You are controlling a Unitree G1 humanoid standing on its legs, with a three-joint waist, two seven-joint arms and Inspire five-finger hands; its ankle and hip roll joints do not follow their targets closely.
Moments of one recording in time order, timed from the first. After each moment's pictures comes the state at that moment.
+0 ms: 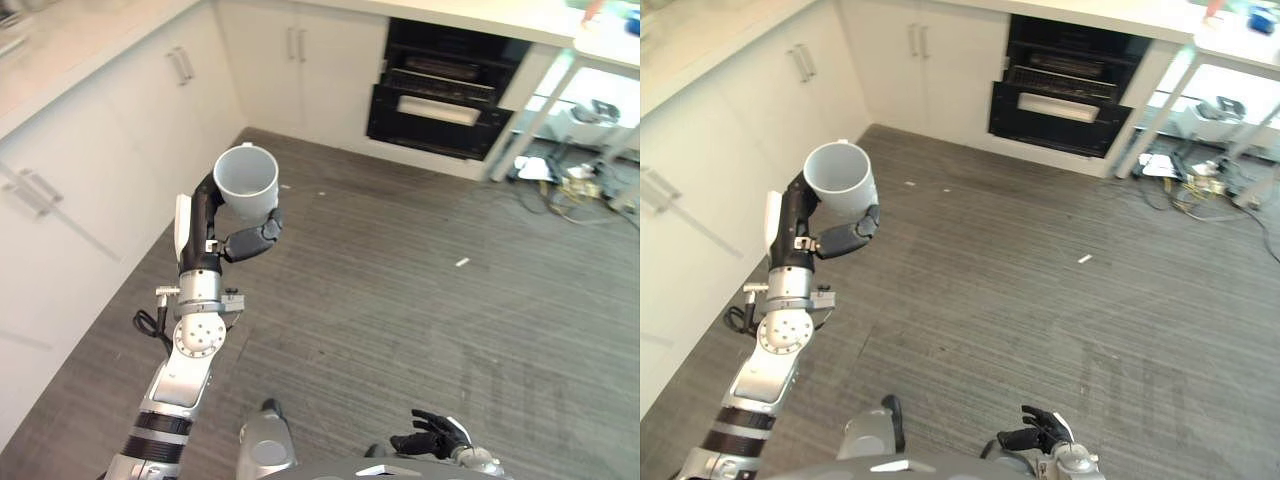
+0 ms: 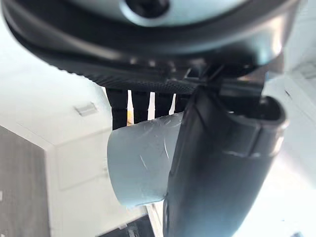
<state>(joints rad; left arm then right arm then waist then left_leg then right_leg) -0.02 0.38 -0.06 -0.08 0.05 -0.15 0.43 0.02 -0.21 0.25 1.16 0.24 -0.10 0.02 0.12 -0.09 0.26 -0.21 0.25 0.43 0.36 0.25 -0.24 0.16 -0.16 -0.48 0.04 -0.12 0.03</state>
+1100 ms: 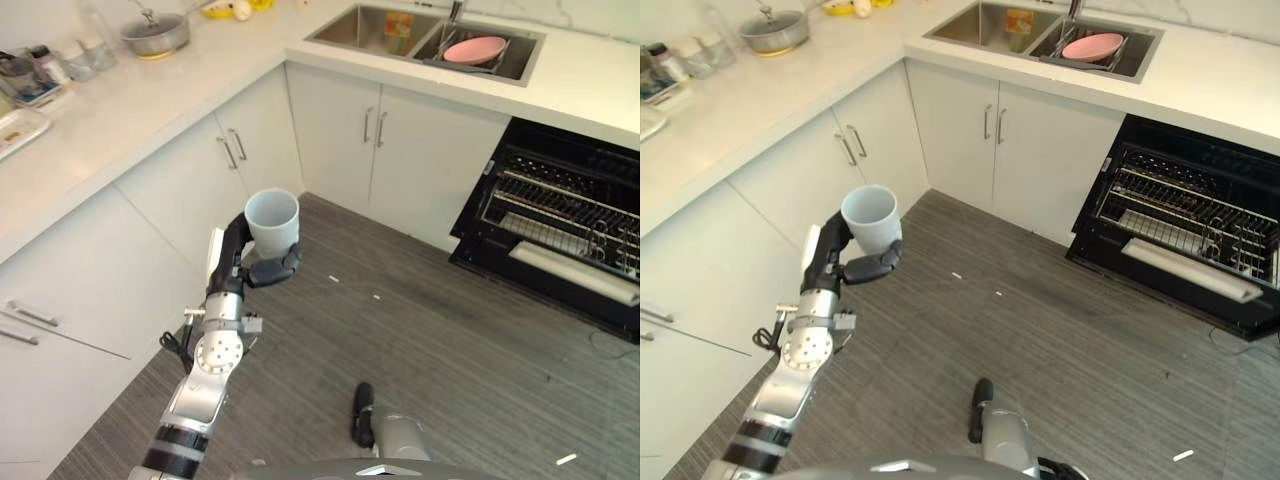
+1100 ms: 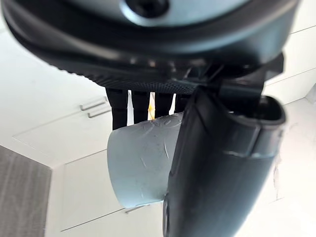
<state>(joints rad) -0.02 0.32 -0.16 -0.01 0.03 -0.11 0.35 0.10 -0.21 0.09 1.28 0.27 -0.06 0.04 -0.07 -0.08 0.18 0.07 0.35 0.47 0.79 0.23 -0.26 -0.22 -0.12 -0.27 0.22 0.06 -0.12</state>
